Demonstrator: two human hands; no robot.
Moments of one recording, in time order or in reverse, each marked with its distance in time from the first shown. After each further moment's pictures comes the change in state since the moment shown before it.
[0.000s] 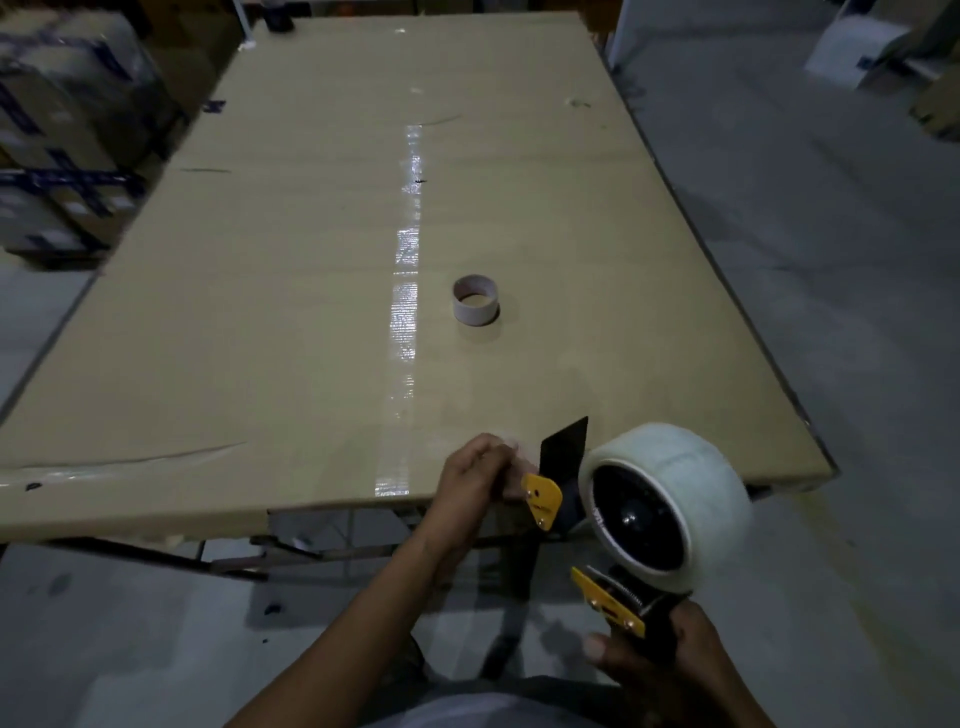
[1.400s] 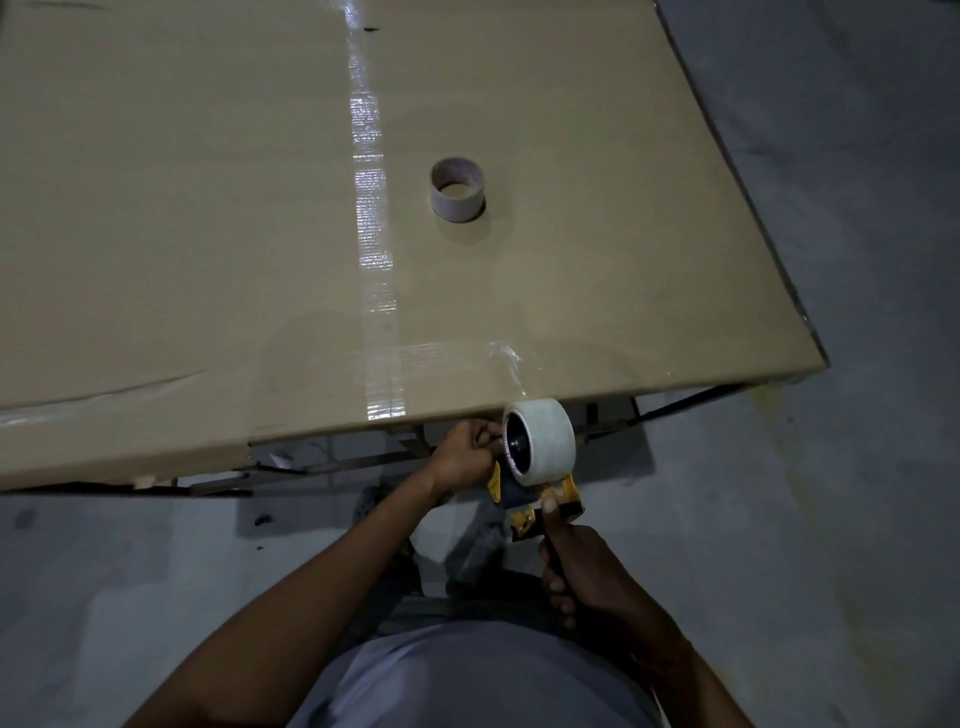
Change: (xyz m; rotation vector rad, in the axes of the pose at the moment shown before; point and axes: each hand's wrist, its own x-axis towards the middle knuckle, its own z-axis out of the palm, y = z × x) left_hand 0.054 -0.147 -0.047 0.288 -0.205 -0.204; right_hand 0.032 0.069 0.078 -0.014 0.091 0.633
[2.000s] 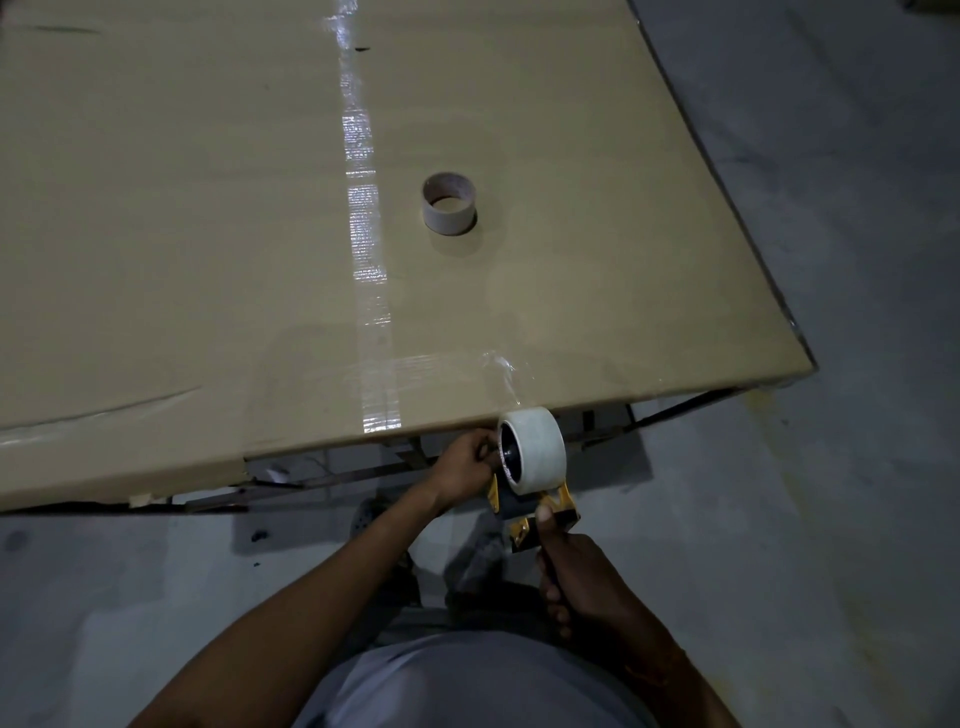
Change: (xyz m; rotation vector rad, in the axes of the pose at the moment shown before) left_hand 0.015 -0.025 -0.001 0.232 -0.041 0.033; right_hand 0.001 0.002 0.005 0.006 0.044 -0.013
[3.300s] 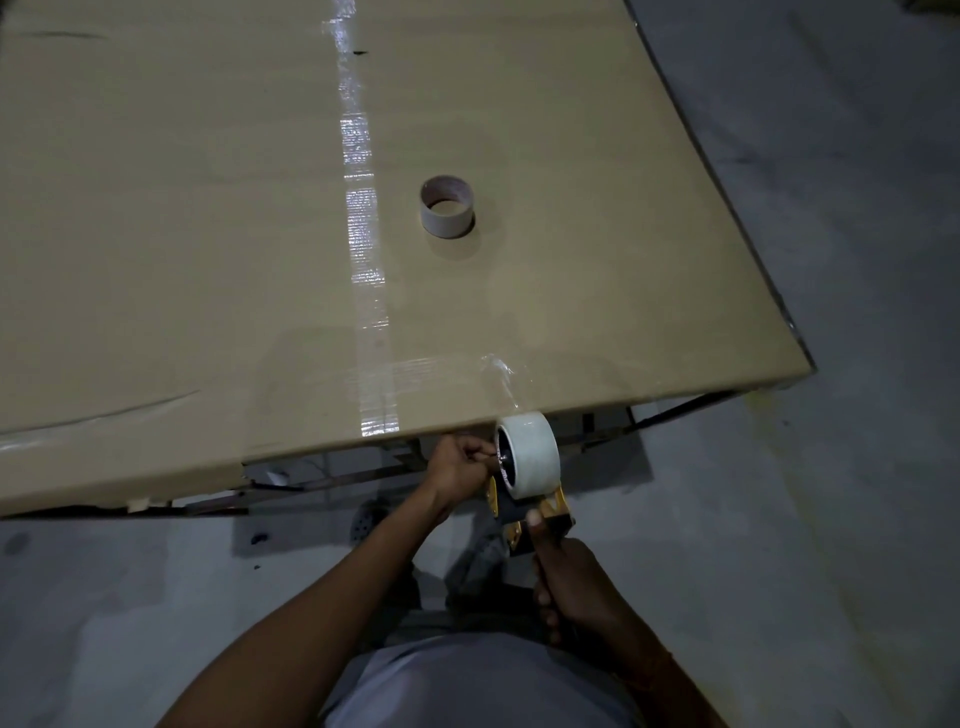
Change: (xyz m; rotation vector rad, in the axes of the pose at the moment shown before) left_hand -0.016 0.026 0.007 -0.257 0.197 -0.130; right_hand 0.001 -0.001 0.007 -0.006 0.040 0.043
